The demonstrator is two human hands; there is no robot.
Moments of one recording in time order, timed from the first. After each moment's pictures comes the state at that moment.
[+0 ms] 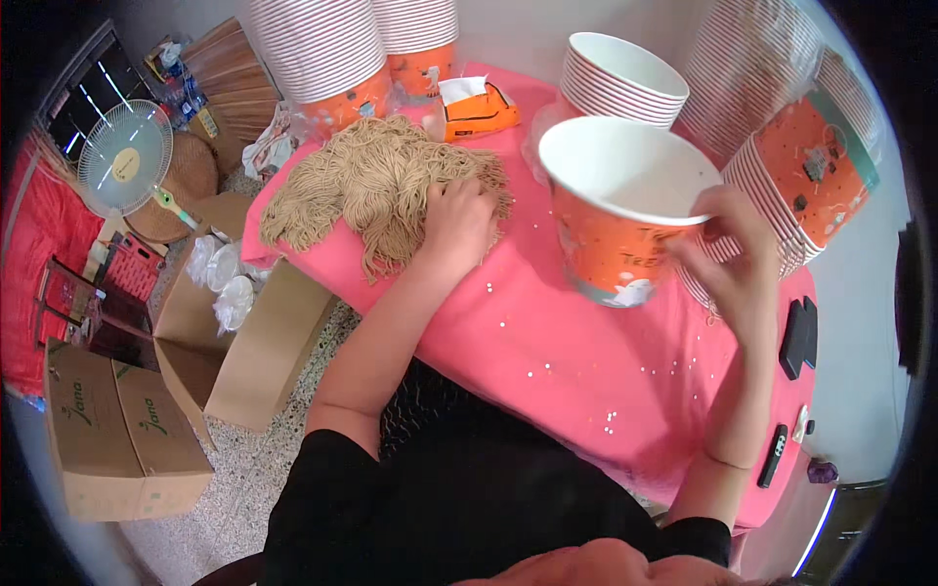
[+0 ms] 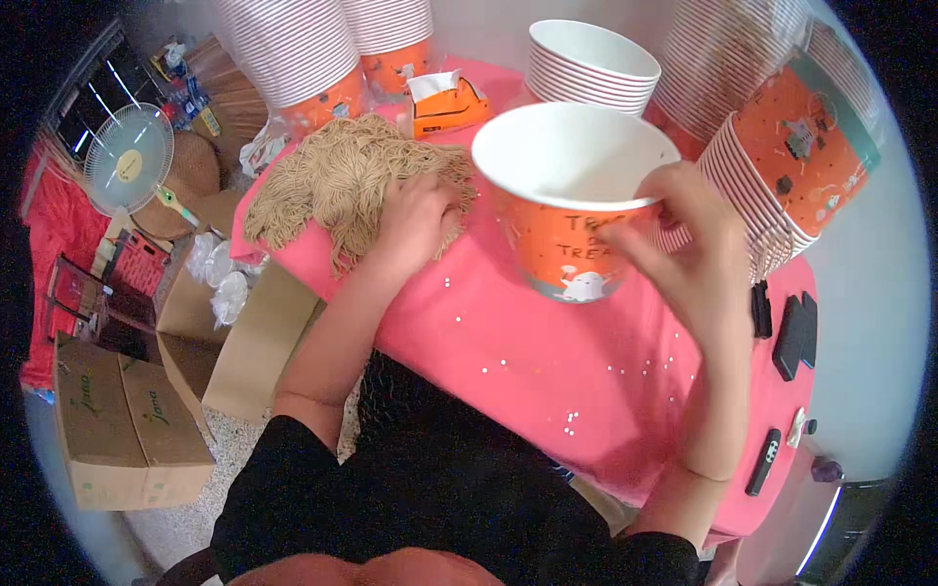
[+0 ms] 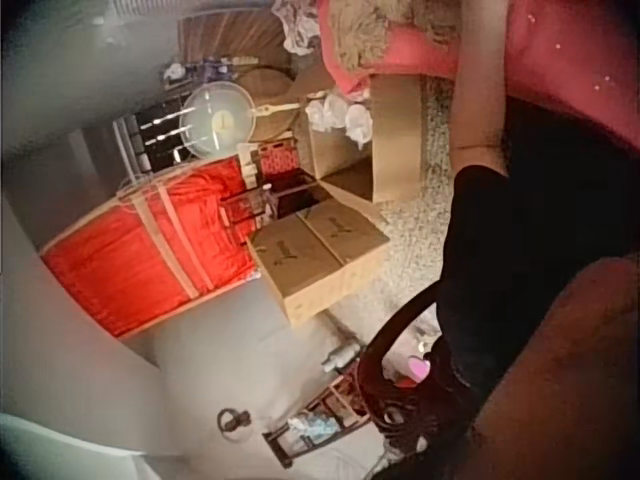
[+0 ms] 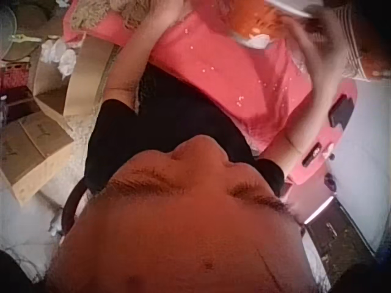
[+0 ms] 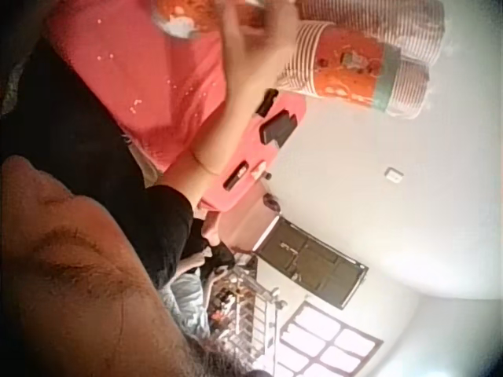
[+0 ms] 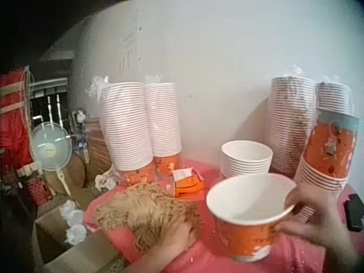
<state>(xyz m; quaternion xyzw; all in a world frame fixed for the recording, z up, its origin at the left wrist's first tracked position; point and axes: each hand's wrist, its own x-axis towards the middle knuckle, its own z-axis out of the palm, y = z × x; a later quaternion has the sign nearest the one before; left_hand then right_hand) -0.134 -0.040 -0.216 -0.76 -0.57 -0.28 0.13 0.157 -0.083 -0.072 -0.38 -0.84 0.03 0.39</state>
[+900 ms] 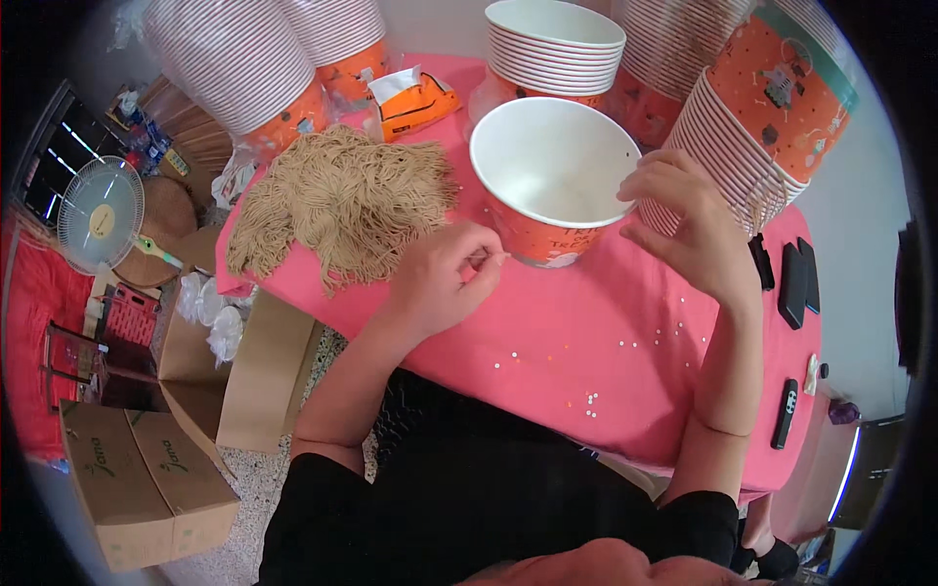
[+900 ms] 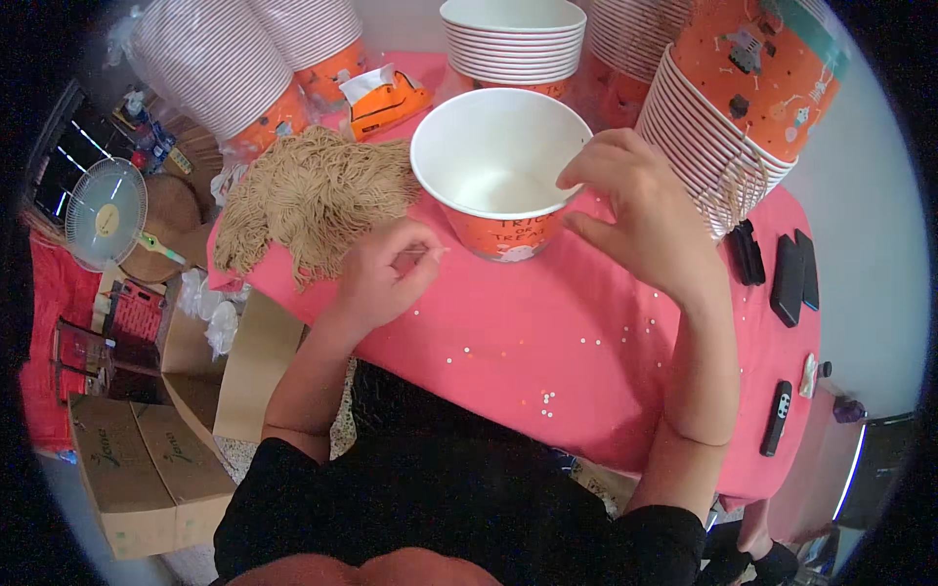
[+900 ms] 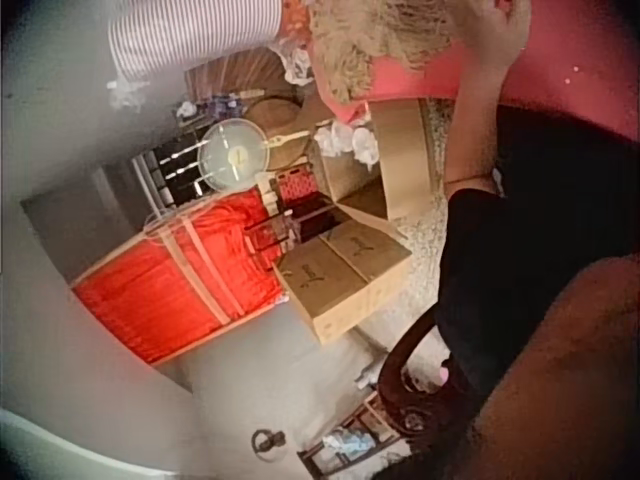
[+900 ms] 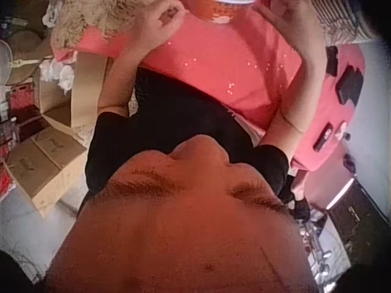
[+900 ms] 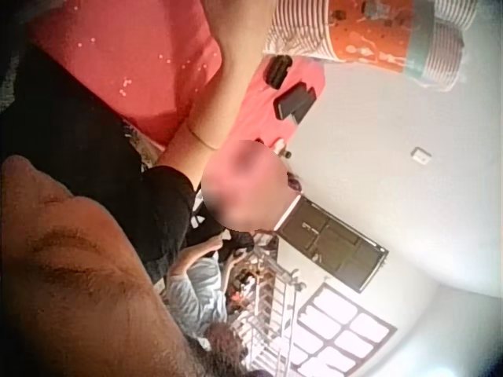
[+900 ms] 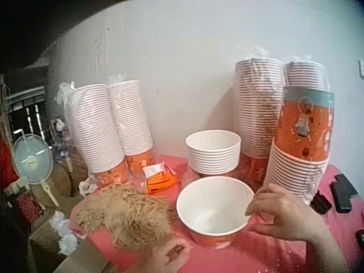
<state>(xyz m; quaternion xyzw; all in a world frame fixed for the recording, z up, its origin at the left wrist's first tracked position) -0.087 -0.103 -0.180 -0.77 -0.44 -0.42 -0.18 0.187 -0.067 -0.097 -0.37 -0.88 0.06 0.31</state>
